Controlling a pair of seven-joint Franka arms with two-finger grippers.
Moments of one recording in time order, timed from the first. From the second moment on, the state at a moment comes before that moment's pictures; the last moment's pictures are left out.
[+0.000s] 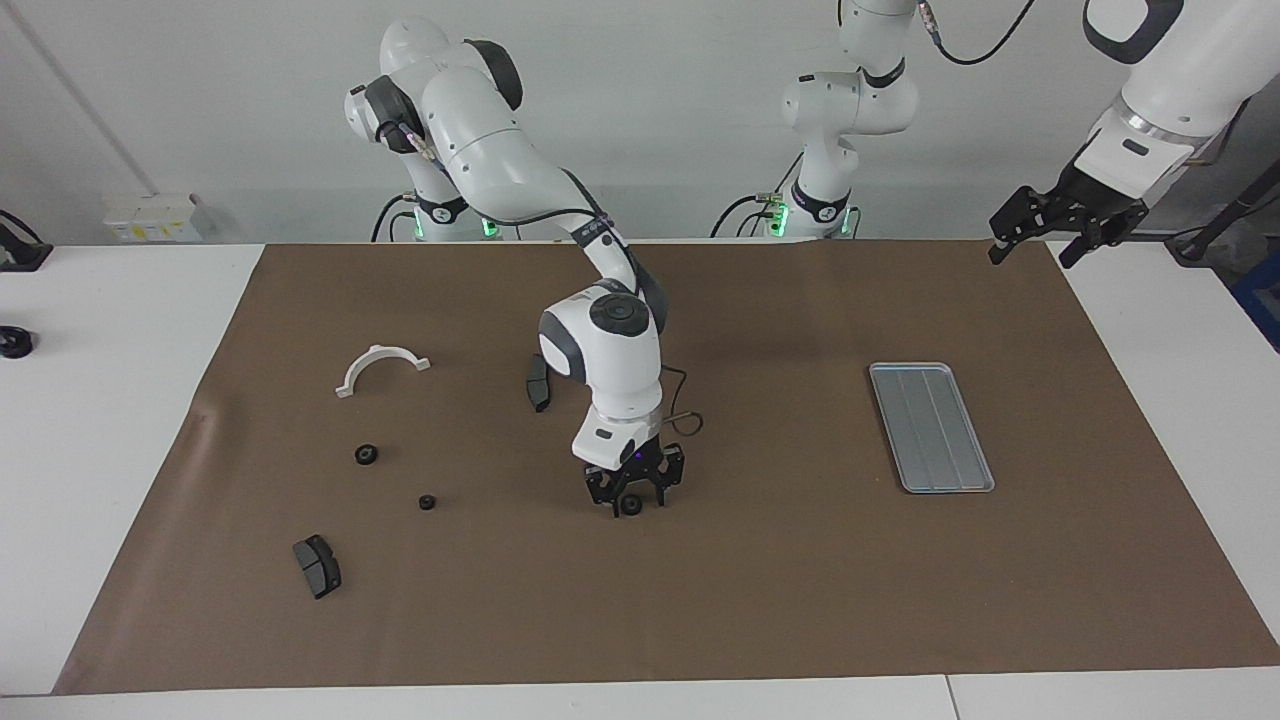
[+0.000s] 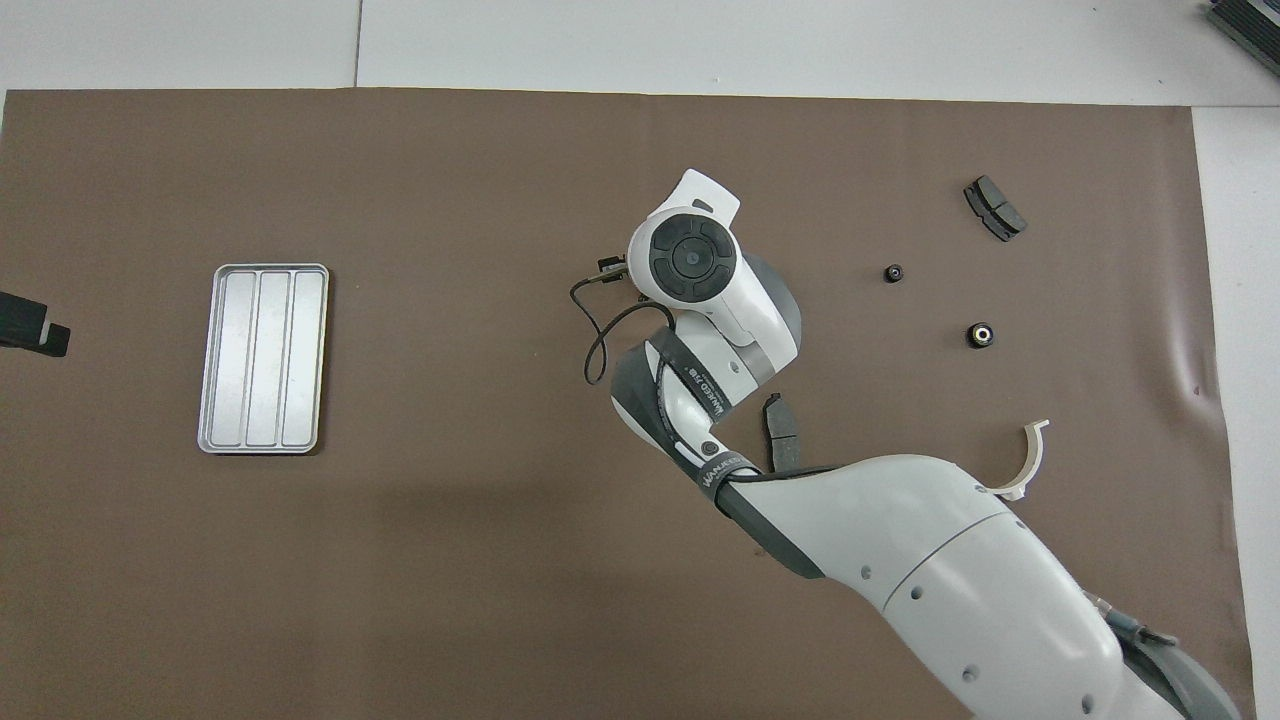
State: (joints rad) left arm -0.12 0.04 0.18 -1.41 -0.06 1.38 0.15; right arm 0.43 0.77 0.10 -1.36 -0.25 2.42 0.44
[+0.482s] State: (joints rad) left arm -0.13 0.06 0.17 -1.40 -0.03 1.37 0.15; right arm 0.43 0.77 0.09 -1.36 -0.25 2.40 0.44
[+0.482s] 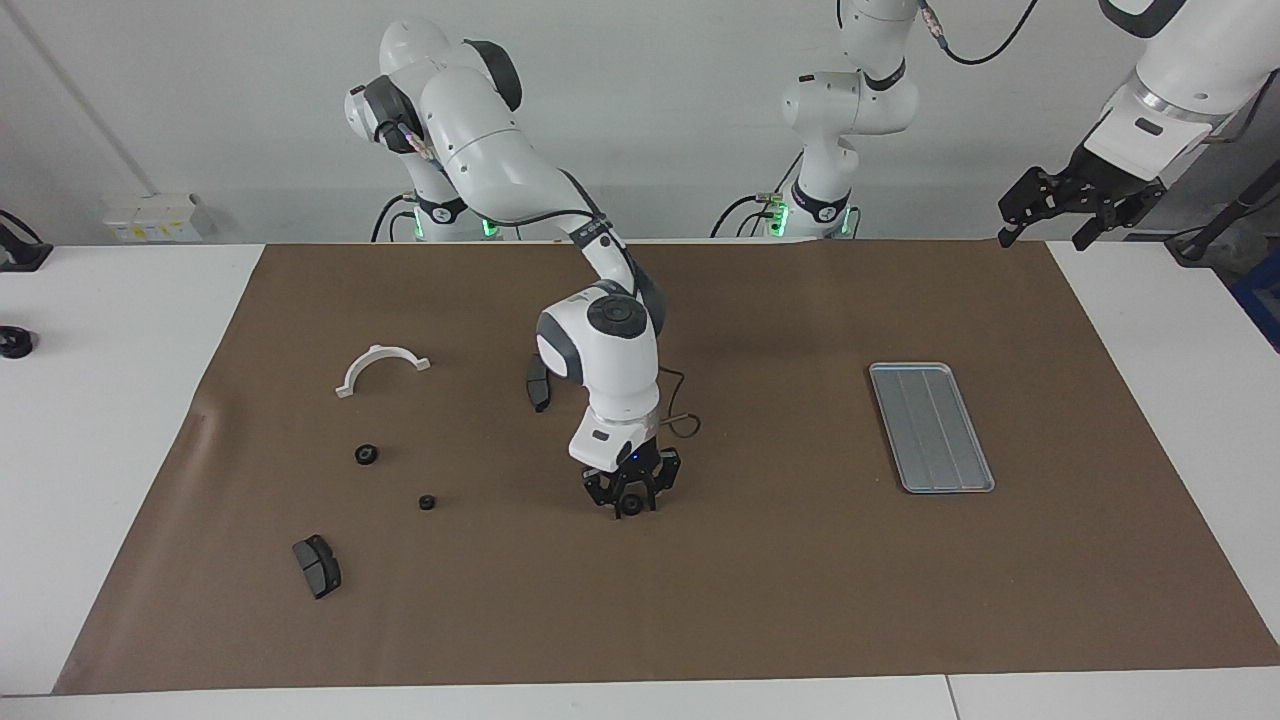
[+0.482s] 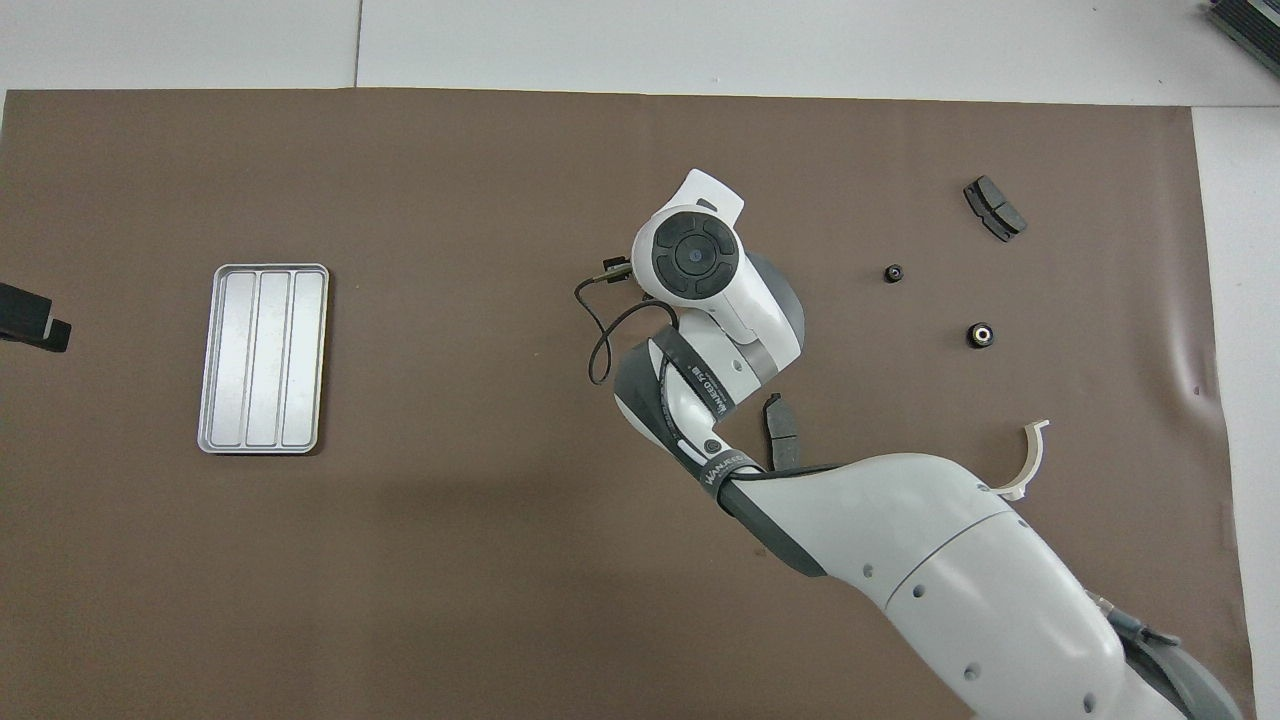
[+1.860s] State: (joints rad) left arm -0.02 0.02 0.03 -1.45 -0.02 1.39 0.10; right arm 0.15 0.29 0.09 -1.89 -0.23 2.27 0.19
